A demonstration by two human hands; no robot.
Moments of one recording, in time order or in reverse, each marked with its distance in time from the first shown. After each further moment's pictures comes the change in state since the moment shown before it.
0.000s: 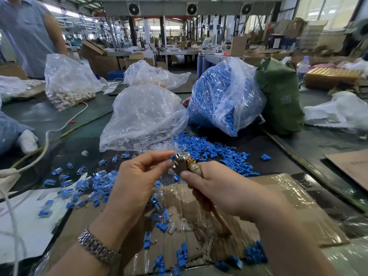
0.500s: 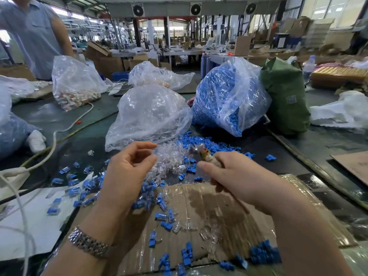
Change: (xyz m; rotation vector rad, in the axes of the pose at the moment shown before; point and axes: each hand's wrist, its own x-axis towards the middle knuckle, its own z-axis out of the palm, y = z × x) left_hand 0.008 -0.003 -0.025 0.256 0.175 0.014; right_hand 0.000 0.009 -0.021 -0.086 0.163 0.082
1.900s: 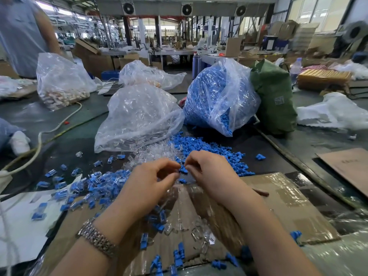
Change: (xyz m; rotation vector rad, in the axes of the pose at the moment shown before) left_hand 0.000 0.000 0.032 0.379 -0.429 0.131; right_hand 0.030 0.008 0.031 -0.296 0.206 -0.212
